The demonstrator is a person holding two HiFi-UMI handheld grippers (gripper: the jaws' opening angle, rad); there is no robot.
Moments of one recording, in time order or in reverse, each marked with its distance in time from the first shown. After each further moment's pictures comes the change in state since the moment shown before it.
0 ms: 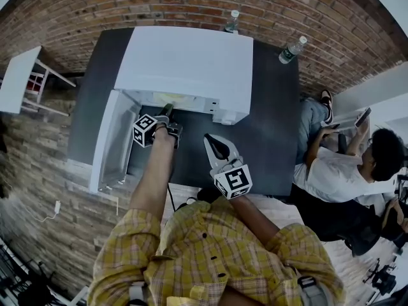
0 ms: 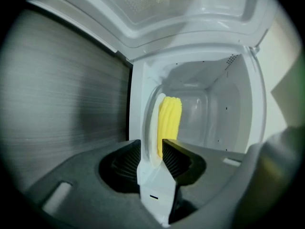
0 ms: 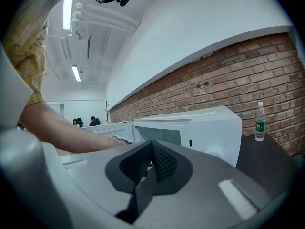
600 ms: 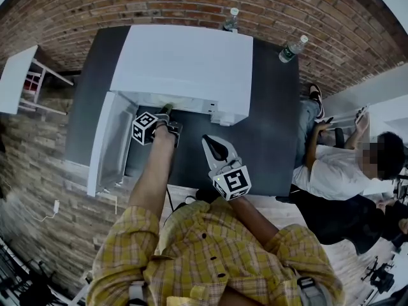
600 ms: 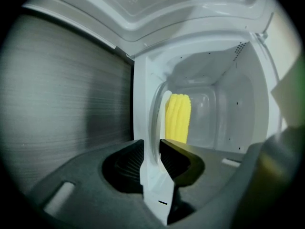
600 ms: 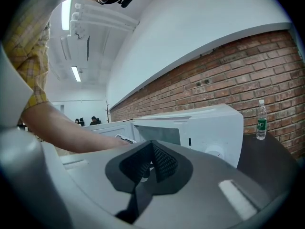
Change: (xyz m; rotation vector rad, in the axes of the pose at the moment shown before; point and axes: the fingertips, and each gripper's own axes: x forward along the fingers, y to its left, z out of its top) left arm 0.016 0.010 0.001 0.037 -0.006 0.076; right arm 0.005 -0.006 -0.003 0.011 0.007 0.011
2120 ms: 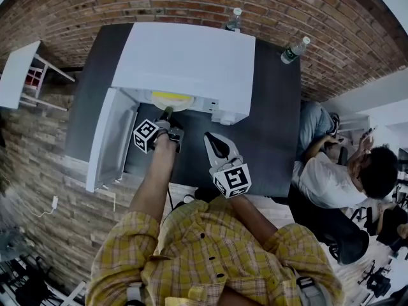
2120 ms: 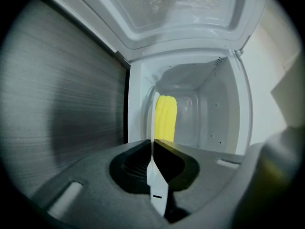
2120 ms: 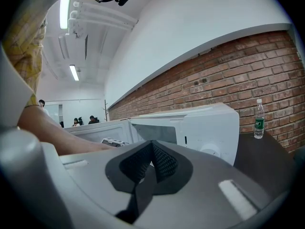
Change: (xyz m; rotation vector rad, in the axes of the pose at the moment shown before) left arm -0.021 -0.005 -0.006 0.027 -0.047 -0.193; right arm -0.002 -0.007 -0.005 0.005 0.016 -0.024
